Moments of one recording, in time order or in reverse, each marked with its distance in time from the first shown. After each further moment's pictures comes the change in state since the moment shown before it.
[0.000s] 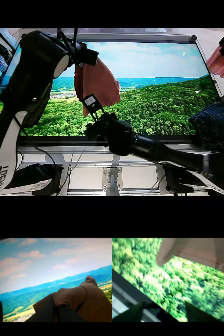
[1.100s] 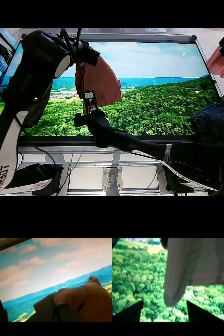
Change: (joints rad) left arm 0.000 -0.002 0.000 0.000 0.026 0.084; right arm -0.052 -0.258 0.143 -0.310 -0.155 0.547
